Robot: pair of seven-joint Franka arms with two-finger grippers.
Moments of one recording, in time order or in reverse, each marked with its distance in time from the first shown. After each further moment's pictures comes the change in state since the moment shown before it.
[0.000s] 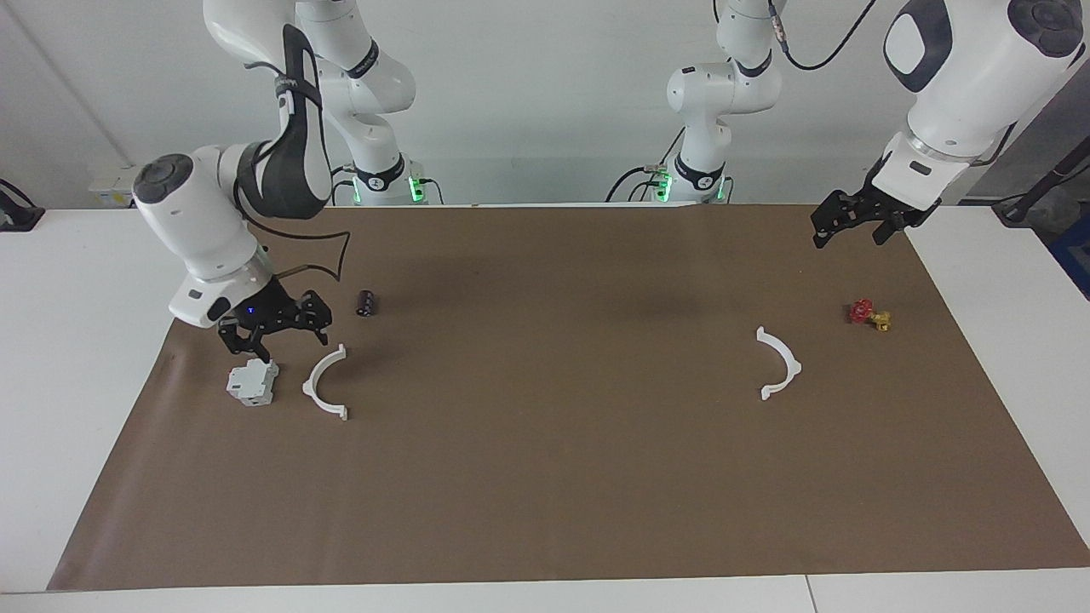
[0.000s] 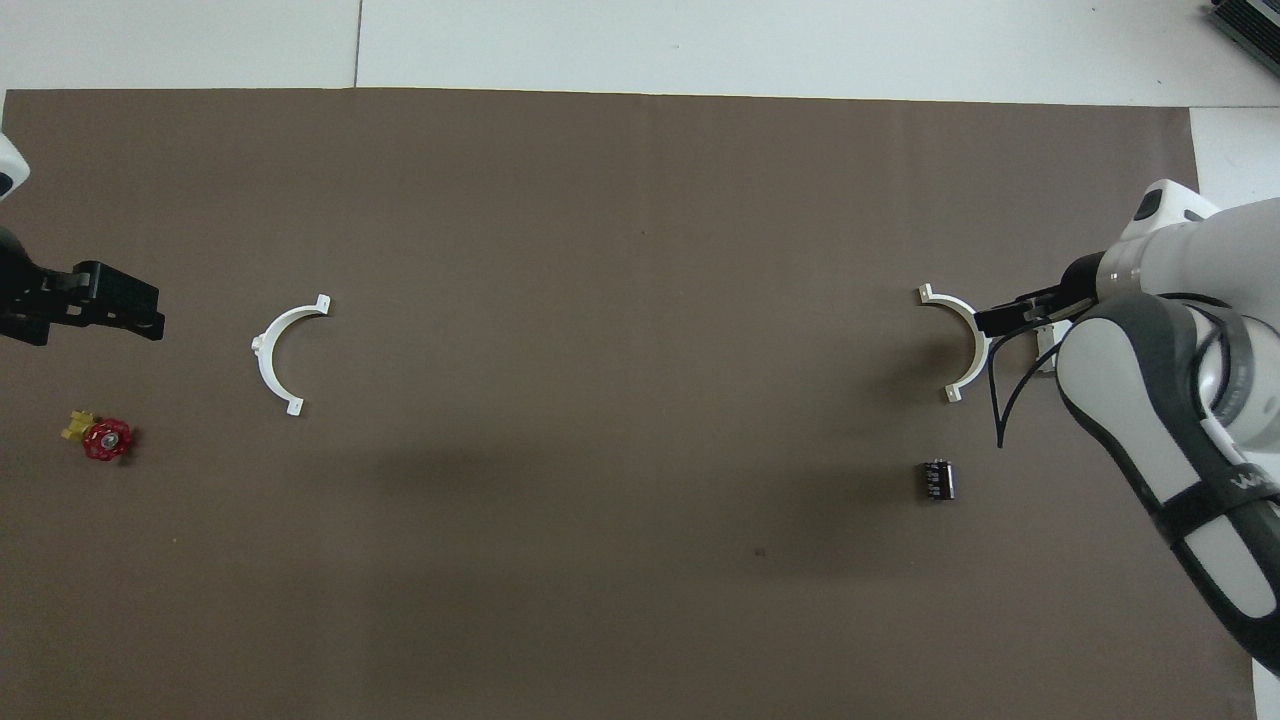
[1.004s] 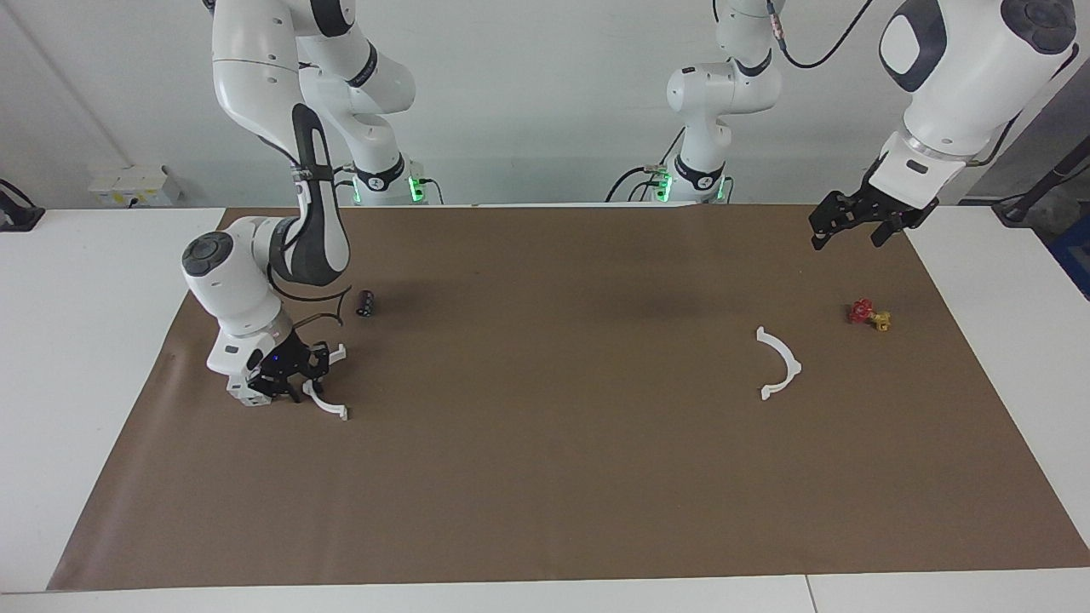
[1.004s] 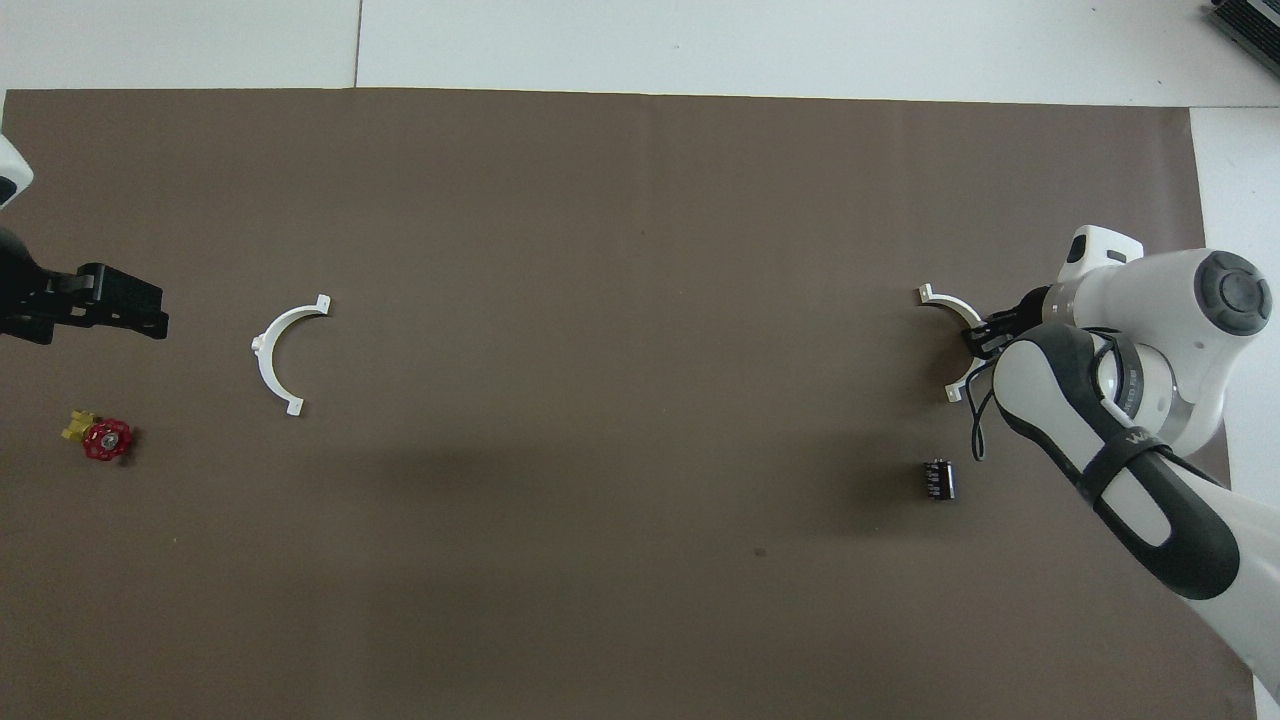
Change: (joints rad) left arm 0.000 -0.018 -0.003 -0.032 -0.002 0.040 0.001; right arm -0.021 0.135 0.000 -0.075 0.002 0.231 -0.156
